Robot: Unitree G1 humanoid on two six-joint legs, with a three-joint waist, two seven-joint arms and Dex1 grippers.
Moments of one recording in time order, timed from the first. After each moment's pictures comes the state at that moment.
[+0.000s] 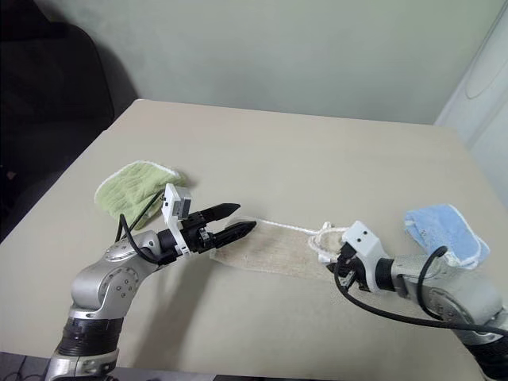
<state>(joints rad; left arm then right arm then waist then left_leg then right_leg) -0.30 0.50 0.11 -0.18 -0.64 0.62 -0.80 -0.21 -0.87 0.15 -0.55 0.75 1.02 0.46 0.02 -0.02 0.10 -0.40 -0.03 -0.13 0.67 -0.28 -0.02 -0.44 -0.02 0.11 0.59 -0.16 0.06</state>
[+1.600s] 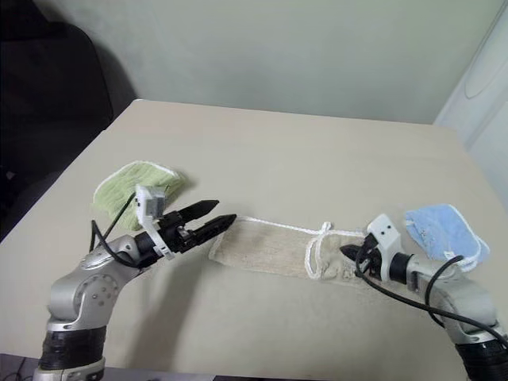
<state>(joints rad) -0.23 0.53 0.28 -0.23 -0.76 0.68 -0.73 -0.13 -0.75 -0.06 -0.37 0.60 0.74 0.68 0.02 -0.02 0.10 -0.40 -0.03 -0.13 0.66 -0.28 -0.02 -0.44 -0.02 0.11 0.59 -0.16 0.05</state>
